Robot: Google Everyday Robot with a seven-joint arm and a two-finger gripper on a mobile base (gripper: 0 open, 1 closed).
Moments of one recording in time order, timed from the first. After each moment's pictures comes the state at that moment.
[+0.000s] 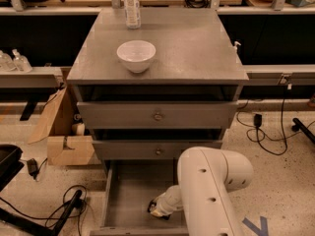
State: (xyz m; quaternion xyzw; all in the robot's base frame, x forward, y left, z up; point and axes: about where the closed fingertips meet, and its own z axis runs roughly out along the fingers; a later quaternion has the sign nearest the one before) arm 0.549 -0.008 0.107 -0.55 0.81 0.12 0.19
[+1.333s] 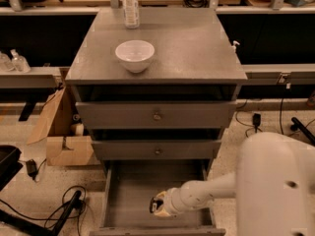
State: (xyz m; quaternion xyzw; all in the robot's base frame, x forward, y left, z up) arm 0.500 -0.014 0.285 -0.63 0.72 0.14 0.26
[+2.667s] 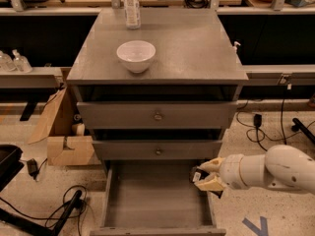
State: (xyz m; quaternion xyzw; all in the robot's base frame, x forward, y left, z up) arm 0.481 -0.166 0.590 -0.51 0.77 0.16 0.35
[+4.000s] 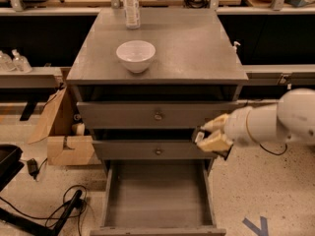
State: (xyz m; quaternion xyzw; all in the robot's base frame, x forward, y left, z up) arm 0.524 -0.168 0.734 -0.51 0.77 0.11 0.37
